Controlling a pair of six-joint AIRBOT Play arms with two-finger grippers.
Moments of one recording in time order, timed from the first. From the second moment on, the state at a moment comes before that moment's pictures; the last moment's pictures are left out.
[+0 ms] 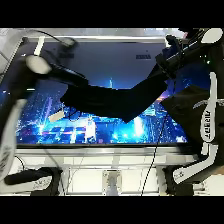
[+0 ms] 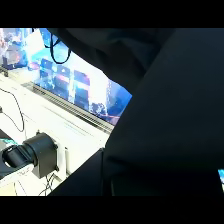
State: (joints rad) left arm -0.32 -1.41 1.46 1.15 -1.09 -1.18; right arm -0.02 -1.70 2.05 -0.80 1.83 1.73
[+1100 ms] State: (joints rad) left arm -0.12 -1.37 1.47 1.37 -1.27 -1.28; right arm 0.54 -1.93 2.05 -0.92 1.15 1.73
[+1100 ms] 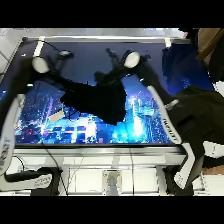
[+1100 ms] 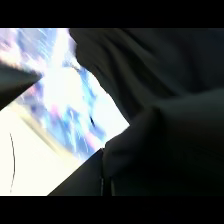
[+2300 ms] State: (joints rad) left arm 0.11 -1.19 1.47 1.41 -1.41 -1.28; right arm 0.27 -1.93 1.78 -0.99 1.32 1.59
